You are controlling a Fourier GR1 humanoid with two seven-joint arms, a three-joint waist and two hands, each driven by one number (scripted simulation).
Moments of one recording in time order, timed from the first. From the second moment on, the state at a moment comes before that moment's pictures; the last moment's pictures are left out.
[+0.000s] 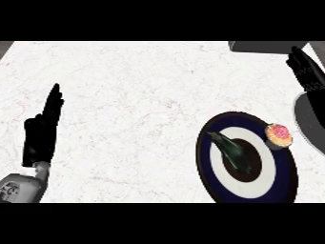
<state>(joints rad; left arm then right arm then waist) -0.16 0.41 -0.24 -1.48 0.10 0.45 0.14 -0.31 -0.51 0.02 -1.43 -0.19 0.11 -0.22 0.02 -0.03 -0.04</state>
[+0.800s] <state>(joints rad) -0.14 0.26 -0.32 -1.53 0.37 0.15 0.16 -0.60 -0.42 0.36 -1.25 0.06 0.41 -0.65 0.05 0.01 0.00</state>
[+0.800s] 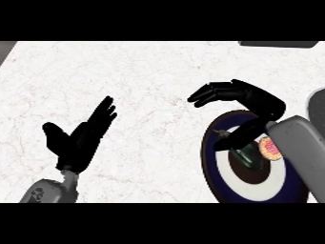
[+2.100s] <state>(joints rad) -0.08 0.26 -0.28 -1.55 0.38 0.11 0.17 -0.68 -0.62 0.95 -1.78 0.90 0.84 -0.10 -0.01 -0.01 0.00</state>
